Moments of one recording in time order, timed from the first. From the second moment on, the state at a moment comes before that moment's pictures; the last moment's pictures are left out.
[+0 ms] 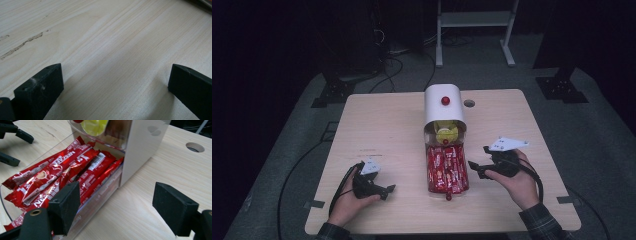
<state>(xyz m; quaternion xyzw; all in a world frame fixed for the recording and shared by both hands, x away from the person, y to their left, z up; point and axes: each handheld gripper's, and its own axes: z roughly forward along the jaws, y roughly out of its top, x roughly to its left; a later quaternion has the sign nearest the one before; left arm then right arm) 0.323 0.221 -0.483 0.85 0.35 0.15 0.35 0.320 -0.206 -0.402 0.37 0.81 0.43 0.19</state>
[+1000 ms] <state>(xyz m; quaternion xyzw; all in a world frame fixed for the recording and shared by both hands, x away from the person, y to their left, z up) 0.323 0.221 -0.484 0.85 0.35 0.15 0.35 0.320 -0.163 -0.405 0.33 0.82 0.44 0.16</state>
